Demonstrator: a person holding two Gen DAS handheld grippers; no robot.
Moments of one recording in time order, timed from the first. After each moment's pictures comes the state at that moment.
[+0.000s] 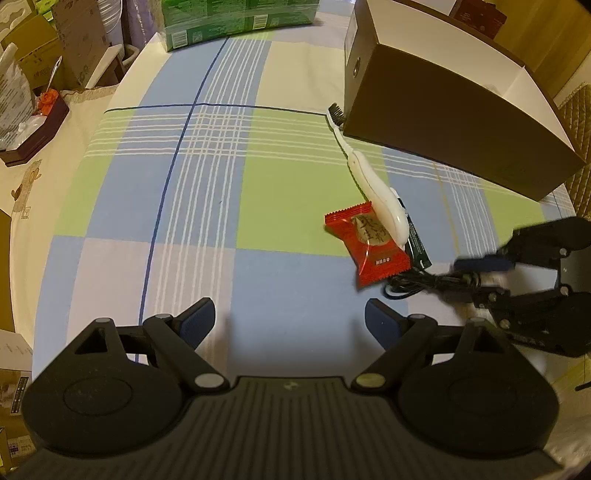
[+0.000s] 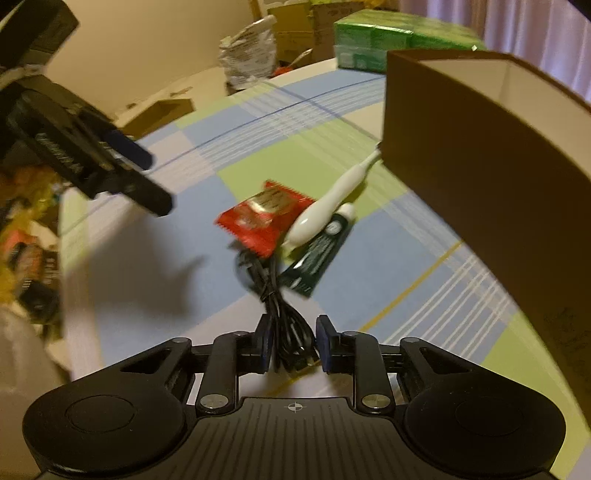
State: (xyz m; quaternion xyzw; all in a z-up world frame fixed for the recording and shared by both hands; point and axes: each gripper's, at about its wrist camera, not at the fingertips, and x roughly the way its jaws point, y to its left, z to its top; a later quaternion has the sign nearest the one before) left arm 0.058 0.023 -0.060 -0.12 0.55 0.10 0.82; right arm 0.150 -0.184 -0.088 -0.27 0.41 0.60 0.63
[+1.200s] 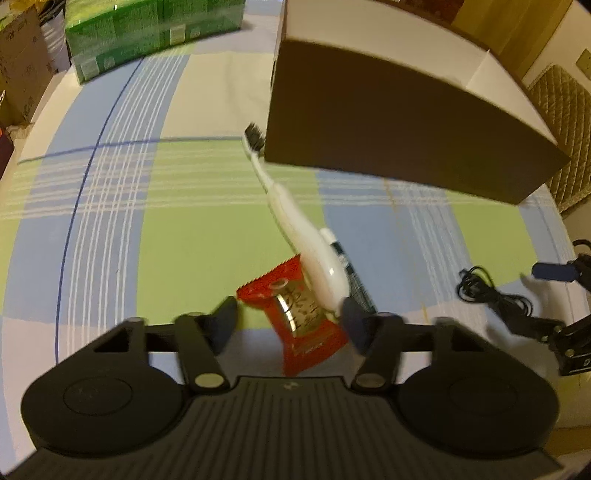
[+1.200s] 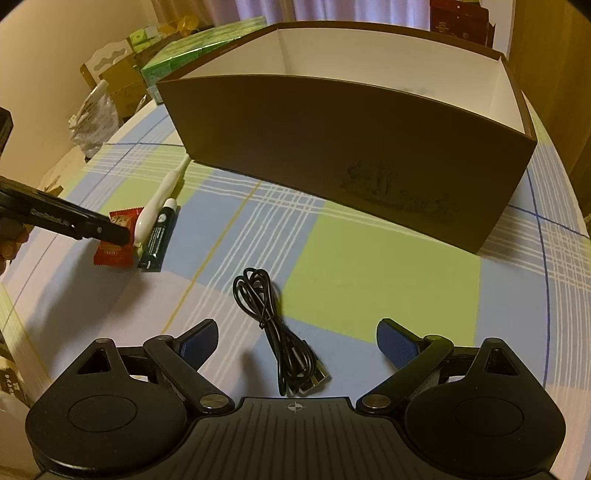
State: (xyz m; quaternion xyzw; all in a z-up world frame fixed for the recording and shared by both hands) left arm 0.125 -0.007 -0.093 -0.11 0.54 0.03 0.83; right arm 0.191 -0.278 -0.075 -0.14 0.47 0.40 0.78
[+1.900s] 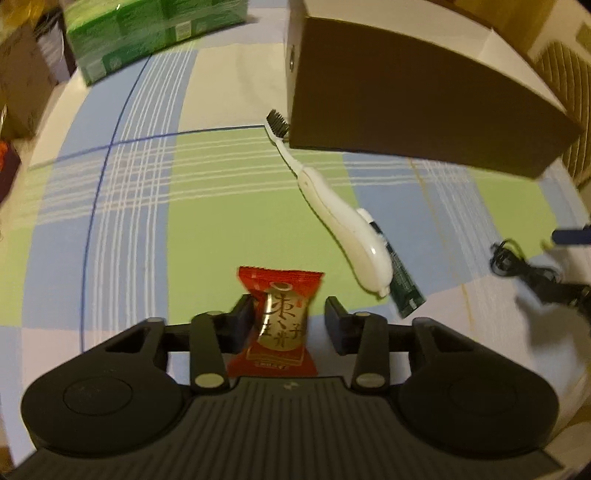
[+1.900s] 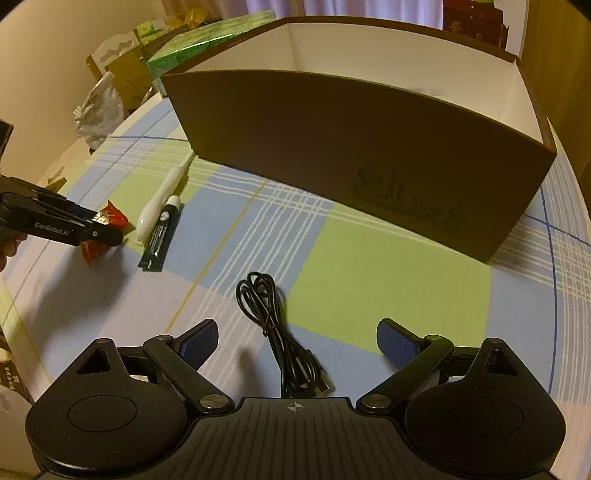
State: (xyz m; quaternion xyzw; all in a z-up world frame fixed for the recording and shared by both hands) left arm 0.119 0.002 -0.101 -0.05 0.54 0.03 0.84; right arm 0.194 -0.275 -0.076 -0.15 0.47 0.41 0.77
